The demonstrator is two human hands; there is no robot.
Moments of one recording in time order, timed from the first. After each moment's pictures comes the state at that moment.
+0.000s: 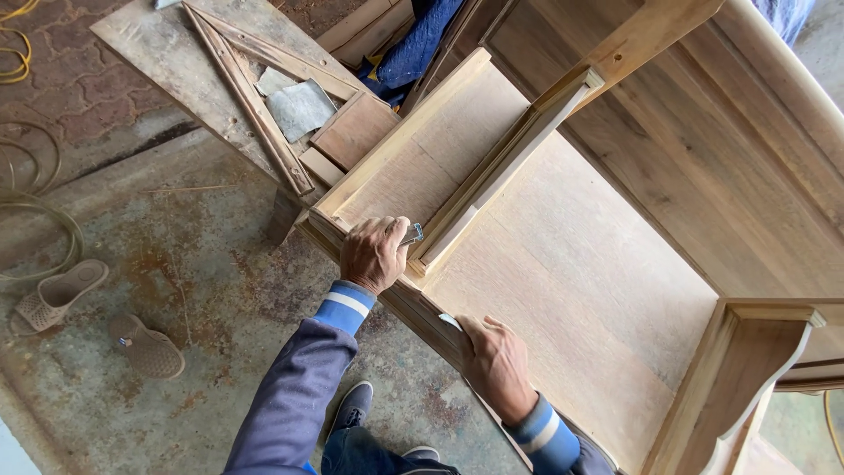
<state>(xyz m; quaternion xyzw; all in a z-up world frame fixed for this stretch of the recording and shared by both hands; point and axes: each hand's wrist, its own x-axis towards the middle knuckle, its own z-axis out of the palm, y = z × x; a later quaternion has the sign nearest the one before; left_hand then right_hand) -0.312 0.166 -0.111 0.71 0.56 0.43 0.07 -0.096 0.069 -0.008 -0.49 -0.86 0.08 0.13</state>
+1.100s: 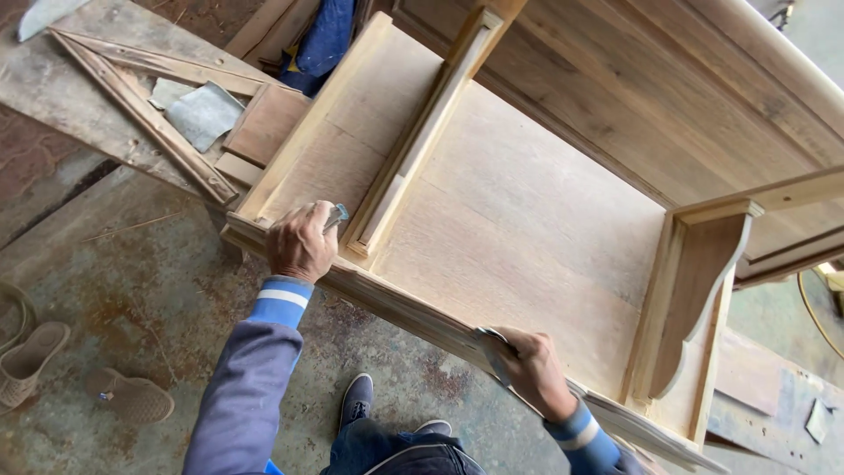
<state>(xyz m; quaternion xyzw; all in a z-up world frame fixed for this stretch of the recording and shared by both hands) -0.314 0.171 -0.113 0.73 0.56 0.38 0.09 0.015 -0.005 0.029 -0.61 -0.73 0.26 0.19</state>
